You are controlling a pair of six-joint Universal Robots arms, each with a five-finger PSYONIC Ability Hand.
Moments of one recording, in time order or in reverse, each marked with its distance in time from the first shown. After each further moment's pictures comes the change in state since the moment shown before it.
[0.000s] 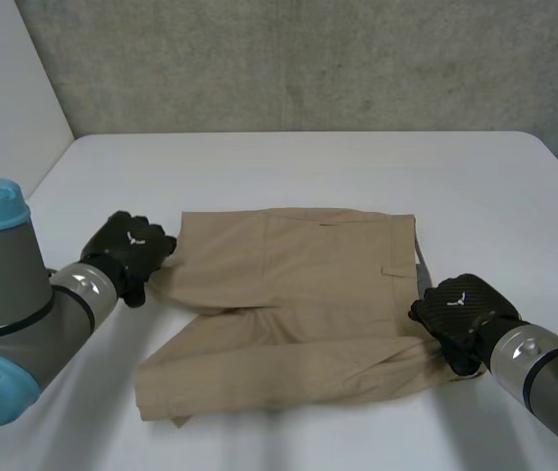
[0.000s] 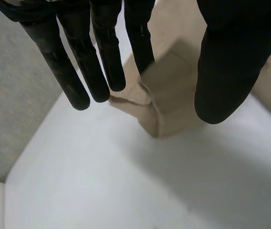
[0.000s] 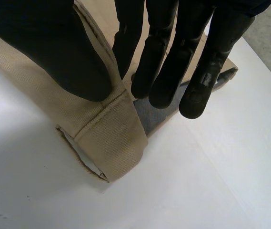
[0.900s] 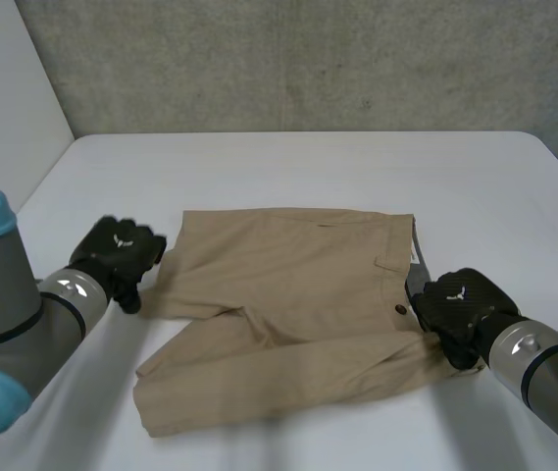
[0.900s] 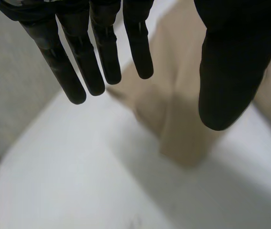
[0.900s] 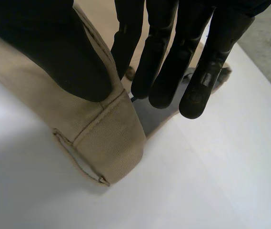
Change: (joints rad) left arm 0.023 0.039 -0.061 0.026 -0.009 -0.123; right arm 0.005 0.000 -0.007 -0.020 0.004 0.020; left_hand -0.104 -0.098 -0.098 -0.097 -0.099; right_hand 0.000 0.000 0.000 0.000 0.000
